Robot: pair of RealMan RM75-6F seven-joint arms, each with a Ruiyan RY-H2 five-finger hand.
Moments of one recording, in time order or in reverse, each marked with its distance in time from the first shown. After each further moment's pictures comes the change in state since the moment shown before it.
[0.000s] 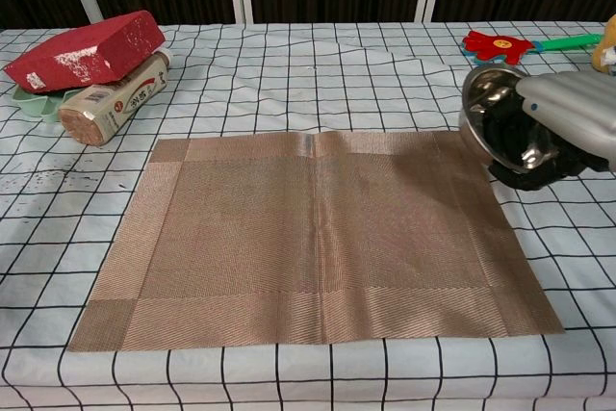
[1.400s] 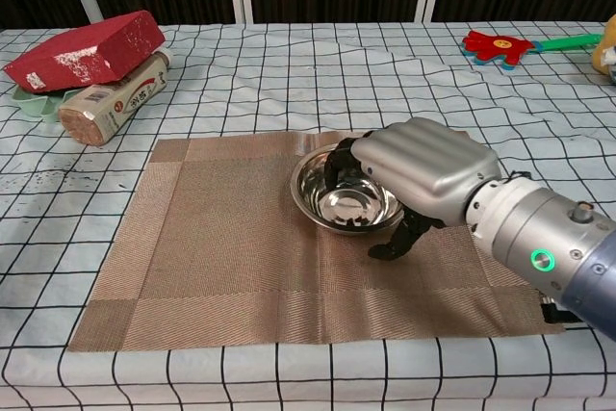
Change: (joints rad) left arm 0.040 0.000 -0.066 0.001 0.023 -0.025 -0.047; right arm 0.145 -0.207 -0.033 -0.041 0.079 -0.089 -0.284
